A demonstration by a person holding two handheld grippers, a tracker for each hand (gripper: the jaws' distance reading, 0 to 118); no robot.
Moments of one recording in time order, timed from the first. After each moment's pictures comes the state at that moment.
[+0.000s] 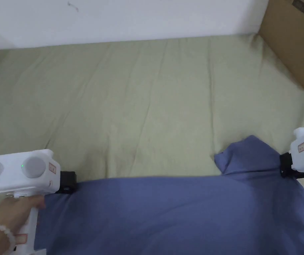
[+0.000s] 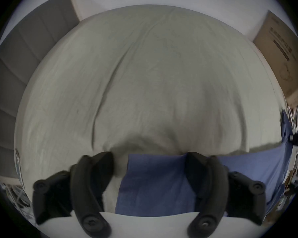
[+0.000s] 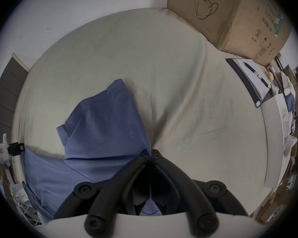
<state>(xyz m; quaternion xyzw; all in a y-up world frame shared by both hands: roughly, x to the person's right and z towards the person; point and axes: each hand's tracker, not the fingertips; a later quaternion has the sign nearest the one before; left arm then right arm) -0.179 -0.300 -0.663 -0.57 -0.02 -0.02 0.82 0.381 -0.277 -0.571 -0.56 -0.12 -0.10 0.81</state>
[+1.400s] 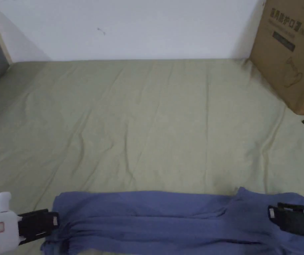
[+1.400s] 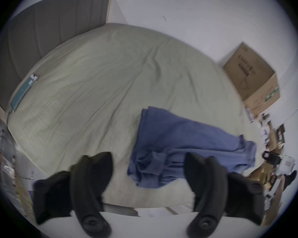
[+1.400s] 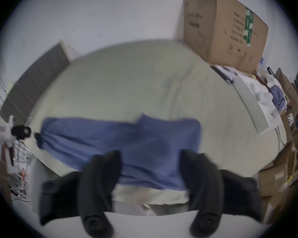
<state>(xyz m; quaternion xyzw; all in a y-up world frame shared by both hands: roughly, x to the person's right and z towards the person) -0.310 -0.228 -0.345 -0.47 -0.08 0.17 0.86 0.253 -0.194 -0.257 -0.40 -0.02 -0.07 0.91</state>
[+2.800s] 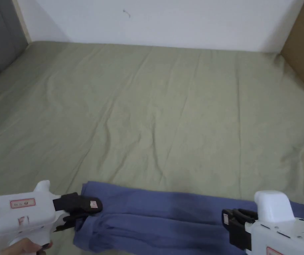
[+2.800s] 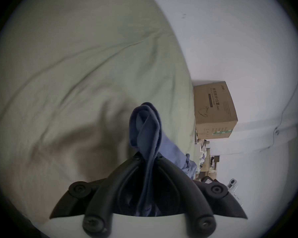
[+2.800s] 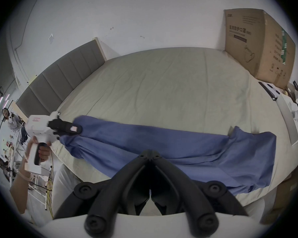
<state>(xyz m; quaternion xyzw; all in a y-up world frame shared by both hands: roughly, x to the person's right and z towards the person) -0.333 -0.279 -0.420 -0.49 -0.20 0.43 0.73 0.095 -0.215 -0.297 -0.40 0.08 -0.07 0.91</state>
